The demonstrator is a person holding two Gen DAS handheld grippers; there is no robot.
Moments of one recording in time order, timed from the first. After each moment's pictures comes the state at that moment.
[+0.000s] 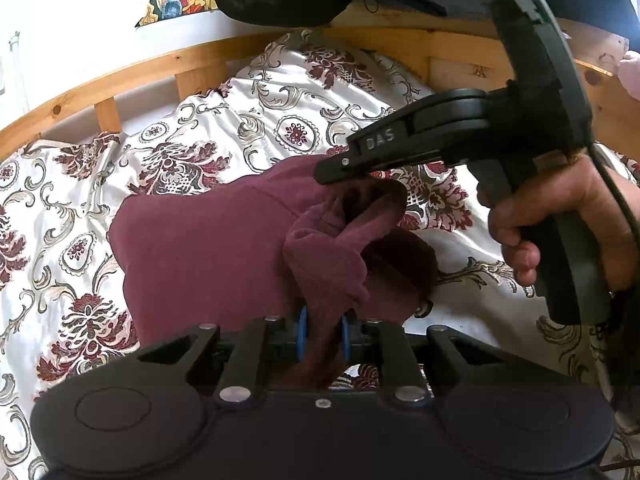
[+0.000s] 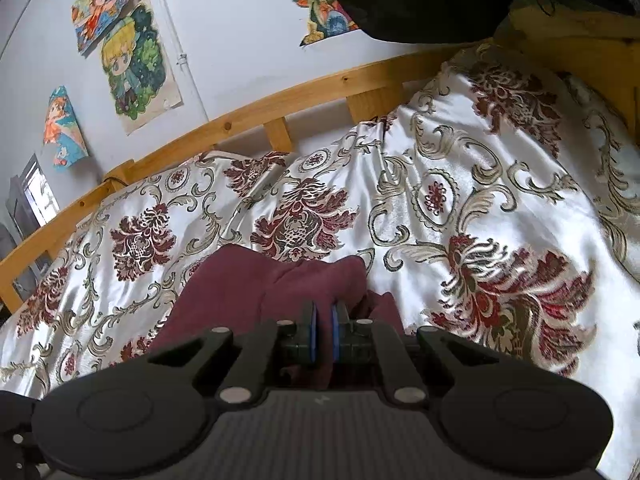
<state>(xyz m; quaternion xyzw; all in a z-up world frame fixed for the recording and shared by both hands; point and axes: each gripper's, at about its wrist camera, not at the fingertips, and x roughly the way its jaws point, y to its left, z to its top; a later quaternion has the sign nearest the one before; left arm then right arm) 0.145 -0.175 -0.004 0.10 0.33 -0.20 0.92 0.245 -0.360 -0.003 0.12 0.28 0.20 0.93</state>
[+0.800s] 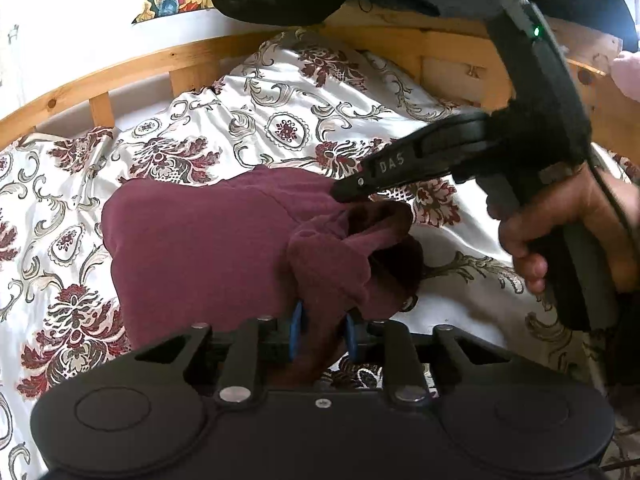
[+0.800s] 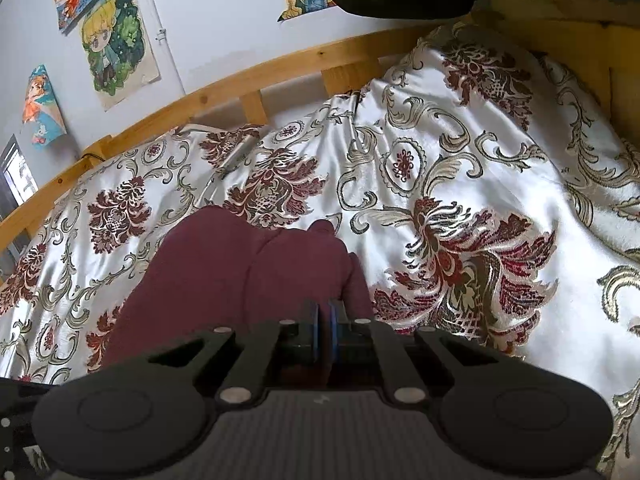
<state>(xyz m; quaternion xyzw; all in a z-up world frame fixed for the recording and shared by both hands) 0.138 -0.176 -0.009 0.09 0.33 -0.21 0.92 0.238 -0.369 -0.018 0.09 0.32 0.17 0.93</state>
